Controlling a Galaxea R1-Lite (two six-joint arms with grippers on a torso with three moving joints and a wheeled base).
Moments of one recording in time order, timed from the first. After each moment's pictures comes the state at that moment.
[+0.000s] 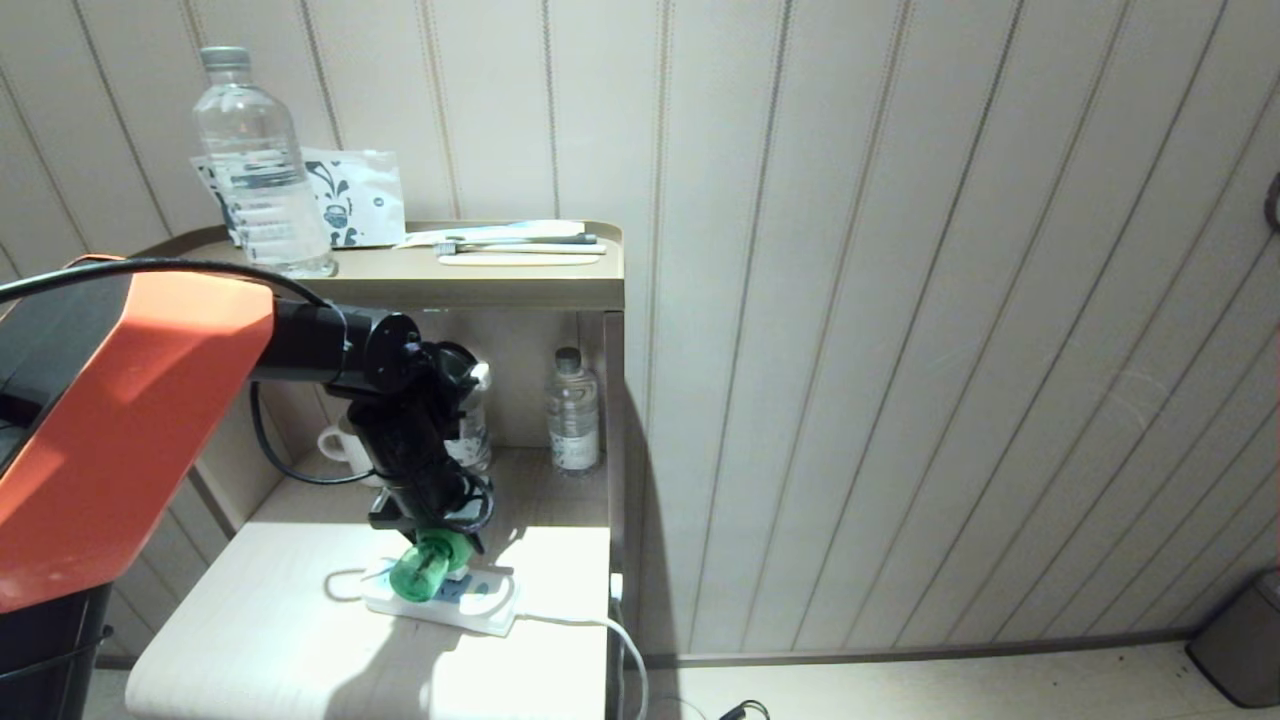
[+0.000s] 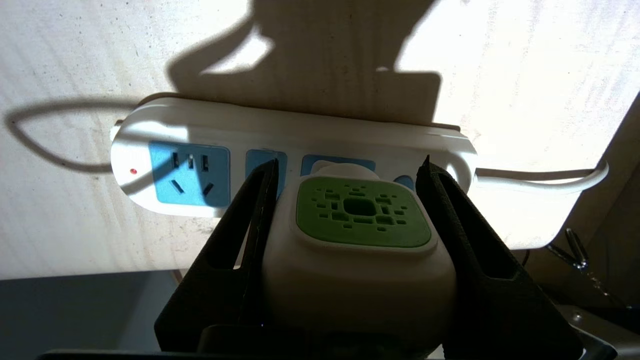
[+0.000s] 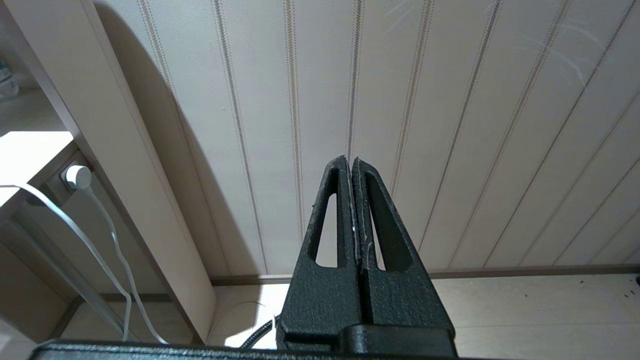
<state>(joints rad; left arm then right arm) -0.35 2.33 -1.66 0.91 -0.04 -0.24 0.00 0.01 0.00 0.01 -0.03 0.04</state>
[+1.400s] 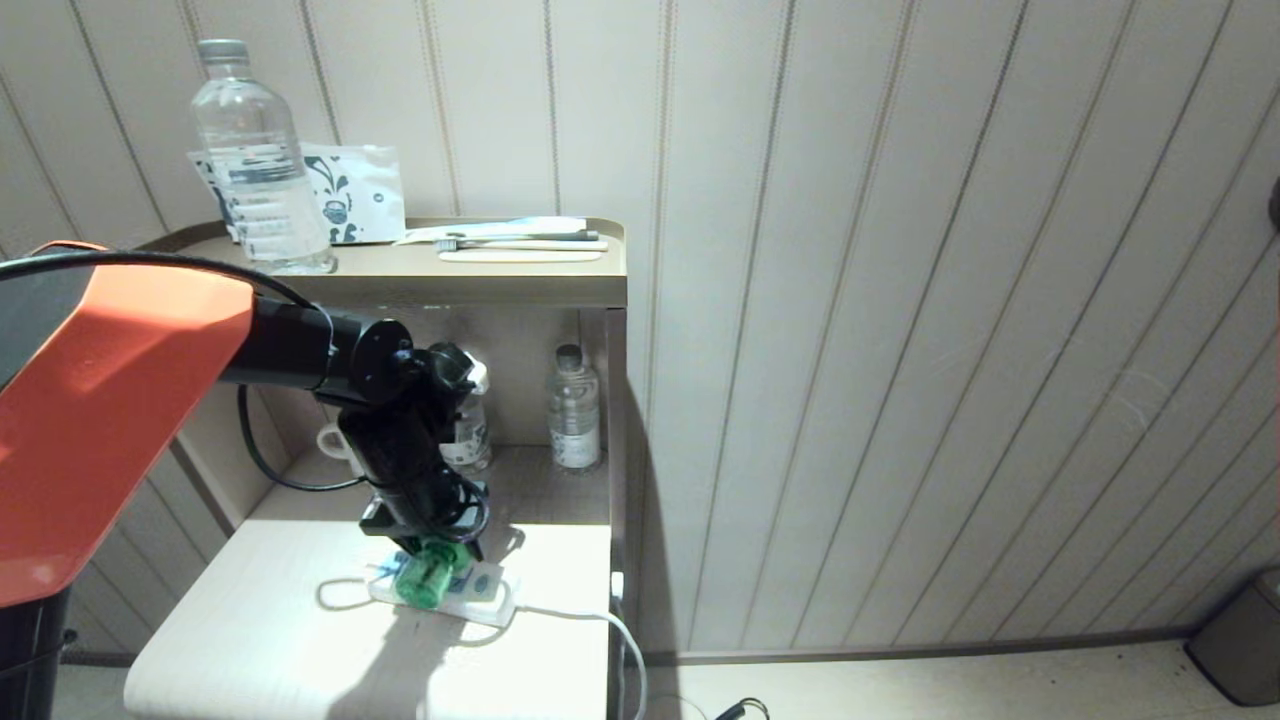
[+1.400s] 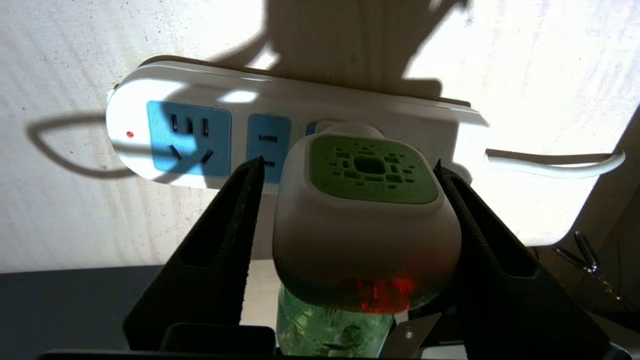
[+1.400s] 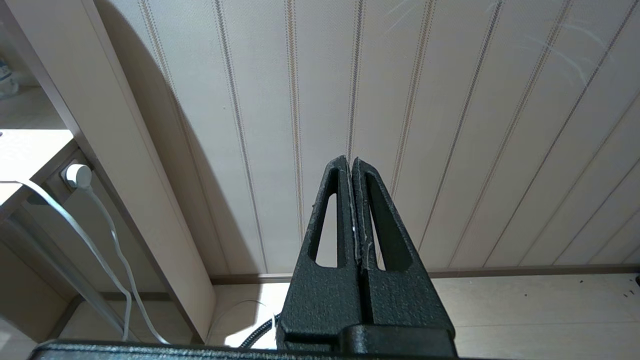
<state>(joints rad) -0.36 2.20 -1.57 0.81 -0.03 -0.27 0.00 0.01 0.00 0.01 -0.03 0.04</state>
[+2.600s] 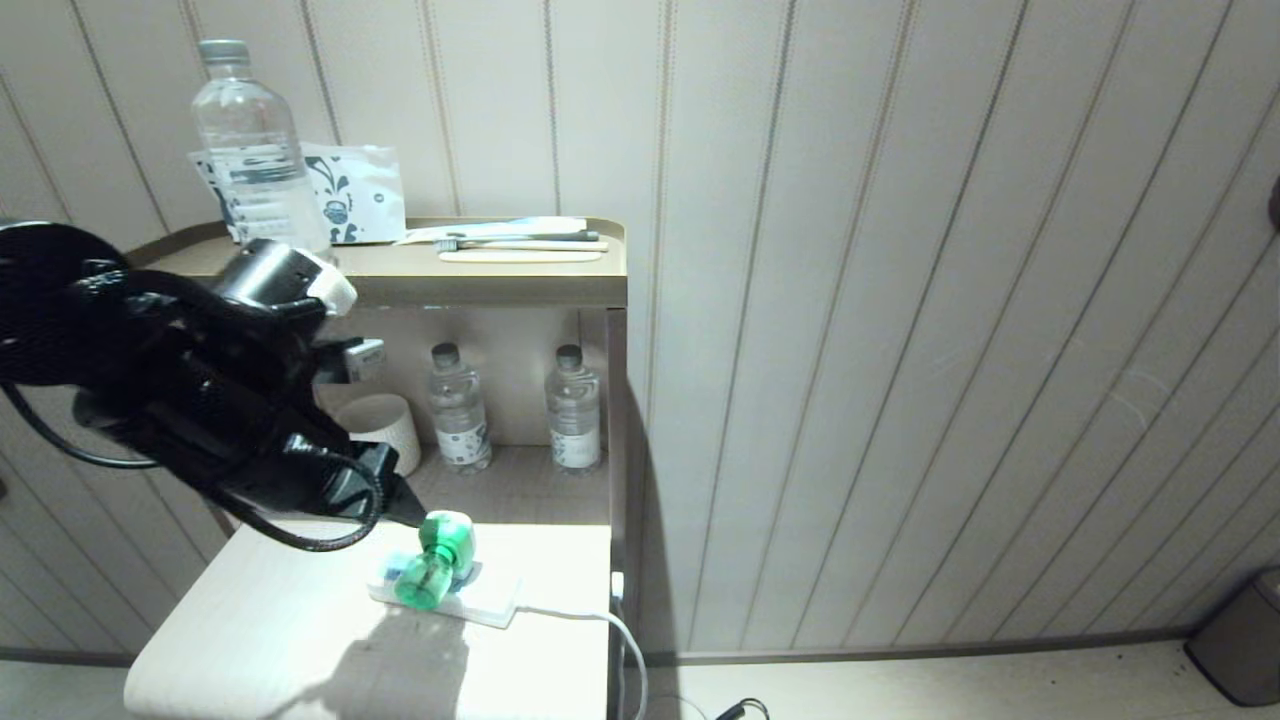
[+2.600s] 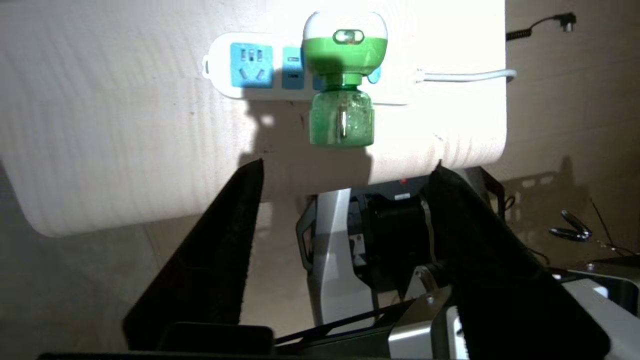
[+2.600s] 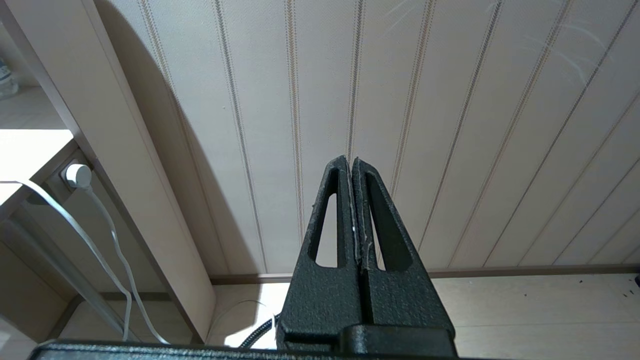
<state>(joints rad) -0.36 1.67 -1.27 0.71 -0.01 -0.15 0.00 0.01 0.00 0.01 -0.03 0.04</state>
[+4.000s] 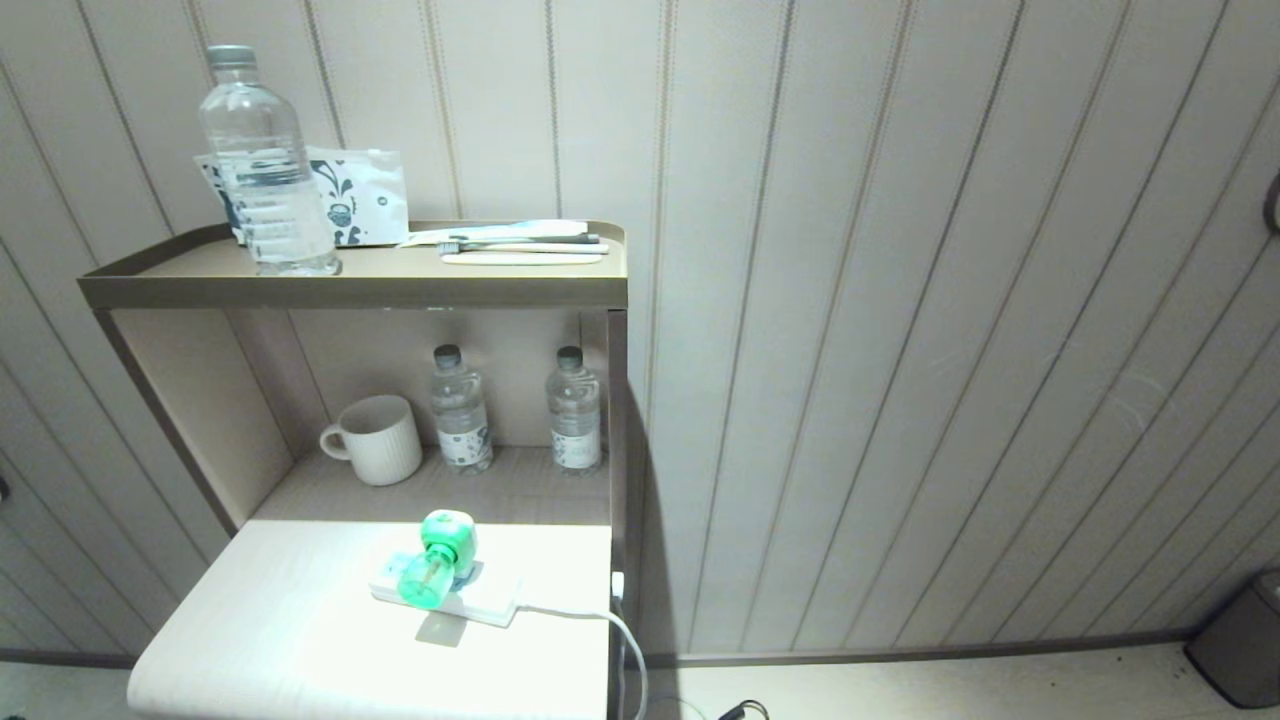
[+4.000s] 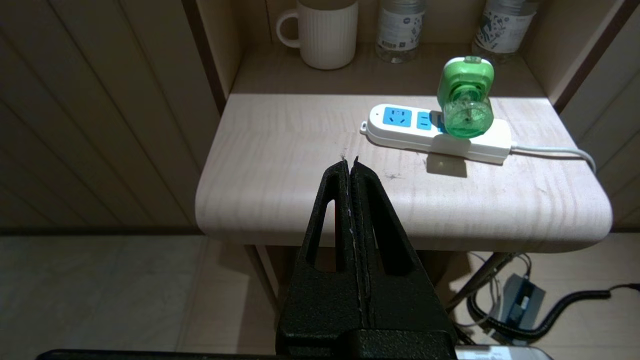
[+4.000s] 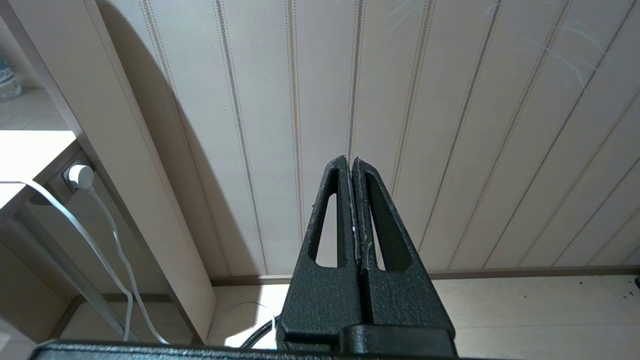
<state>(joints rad) -0.01 0.33 -0.19 0.11 0.01 0.03 0.00 0.01 0.00 0.01 -0.03 0.04</state>
